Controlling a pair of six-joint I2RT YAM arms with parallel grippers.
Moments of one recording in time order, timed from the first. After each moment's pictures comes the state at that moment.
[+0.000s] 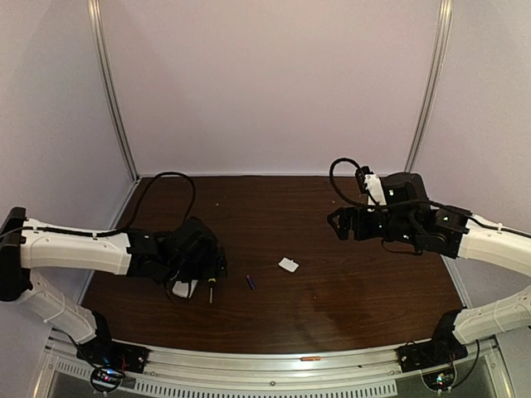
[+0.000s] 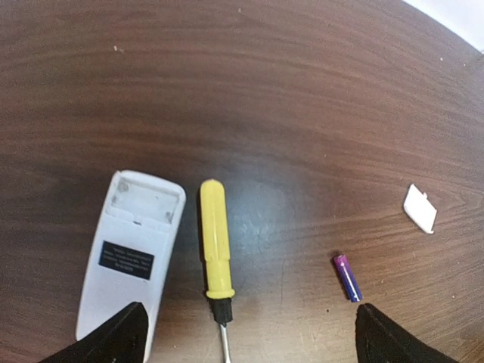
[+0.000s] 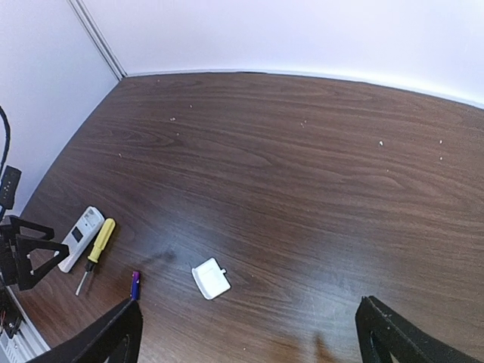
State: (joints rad) left arm -1.02 1.40 0.80 -0.39 -0.44 -0.97; right arm 0.78 1.11 0.86 -0.29 0.20 0.42
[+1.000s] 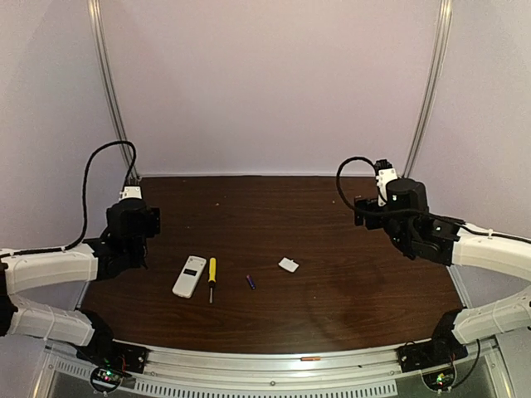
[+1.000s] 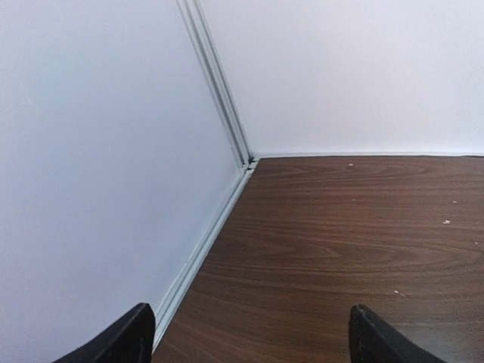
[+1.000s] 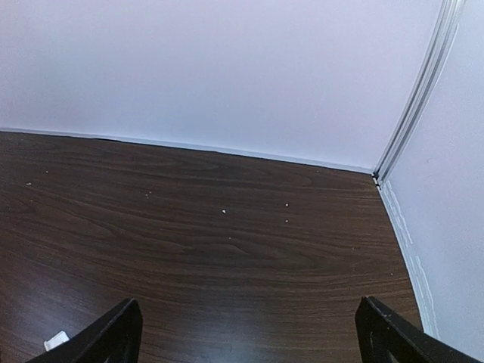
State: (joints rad) left arm -0.60 1.11 0.51 0.24 -0.97 -0.06; right arm 0.73 1.11 0.75 -0.03 0.67 0.16
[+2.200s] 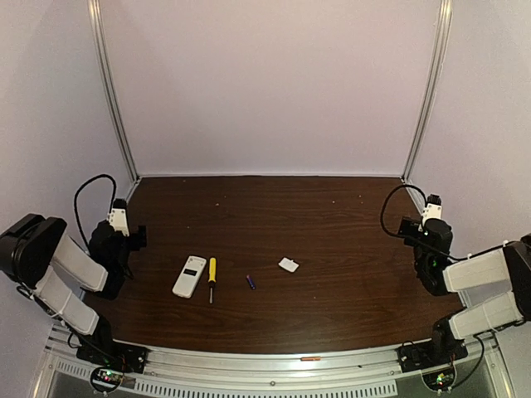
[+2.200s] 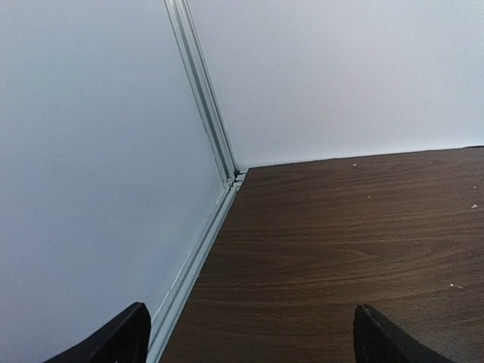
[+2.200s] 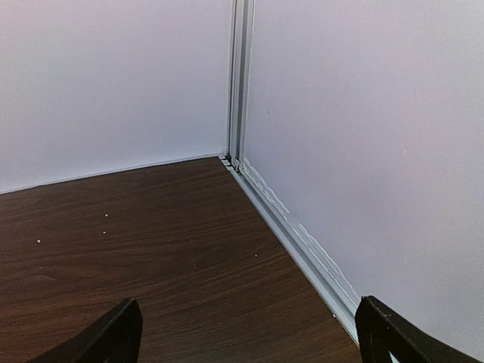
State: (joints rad) left arm -0.13 1.52 0.17 1.26 -0.38 0.19; right arm 0.23 1.24 0.21 0.87 0.65 0.07
